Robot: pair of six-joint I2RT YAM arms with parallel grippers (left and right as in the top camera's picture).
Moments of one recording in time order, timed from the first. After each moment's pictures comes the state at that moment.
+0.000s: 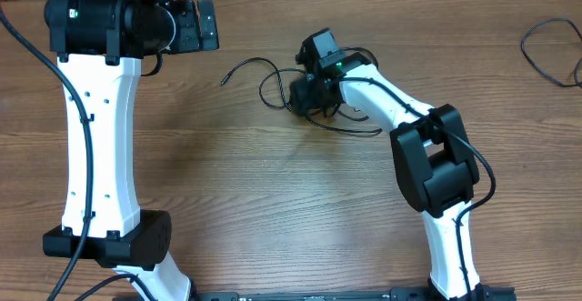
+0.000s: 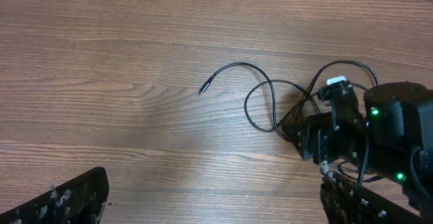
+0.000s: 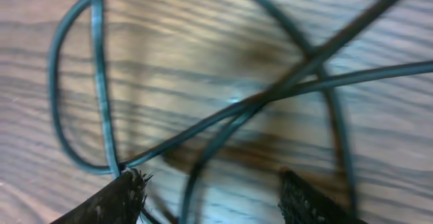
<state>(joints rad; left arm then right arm) -0.11 1.87 2.40 -1.51 0.02 -0.23 0.47 2.28 1.72 -0.63 -0.17 0.20</state>
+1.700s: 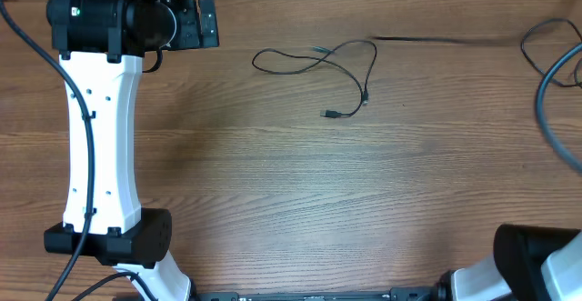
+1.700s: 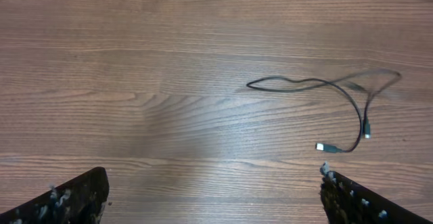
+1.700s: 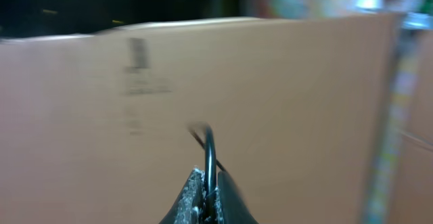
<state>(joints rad) -0.11 1.88 2.40 -1.48 0.01 -0.20 -0.10 1.74 2.89 -1.04 0.07 0.09</state>
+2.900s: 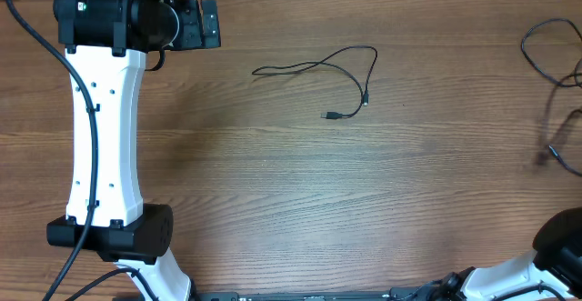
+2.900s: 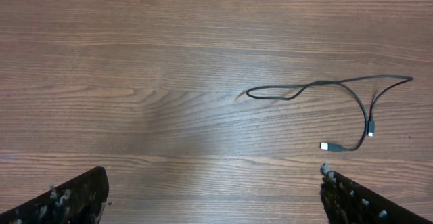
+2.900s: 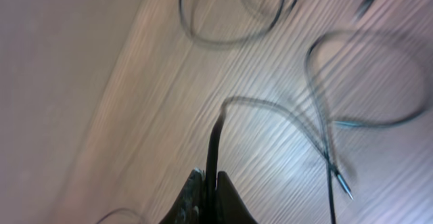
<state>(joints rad) -0.11 1.90 2.40 -1.49 0.01 -0.20 -0.75 1.81 1.92 -1.15 -0.36 0.44</state>
